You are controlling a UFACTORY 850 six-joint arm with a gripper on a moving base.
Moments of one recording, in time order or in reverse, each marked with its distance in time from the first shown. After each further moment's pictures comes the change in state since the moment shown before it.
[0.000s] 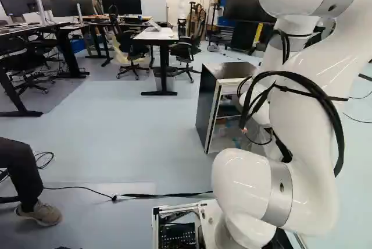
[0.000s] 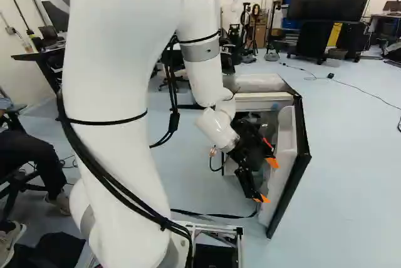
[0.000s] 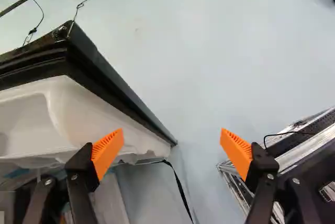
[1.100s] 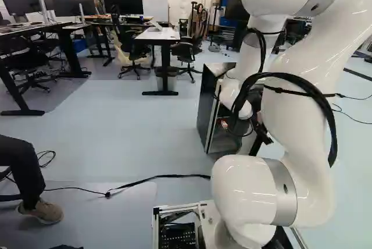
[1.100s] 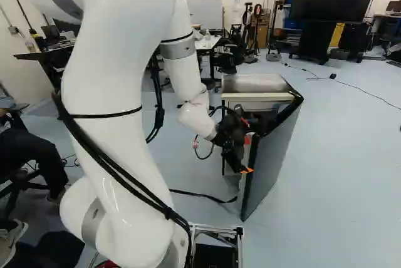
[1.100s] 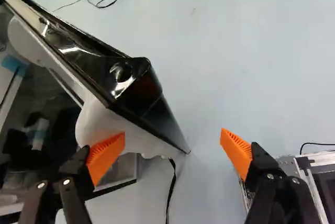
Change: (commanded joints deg) arm 13.0 -1.6 -2.4 -6.1 -1.2 0.0
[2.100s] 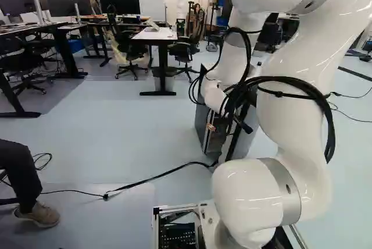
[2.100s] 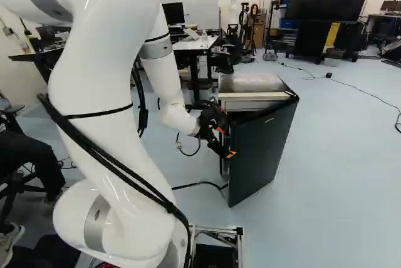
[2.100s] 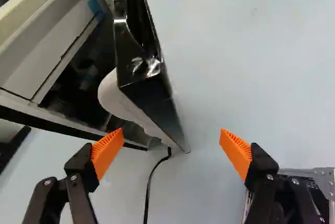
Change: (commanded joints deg) arm 13.2 1.5 2.1 -11.0 -1.3 0.0
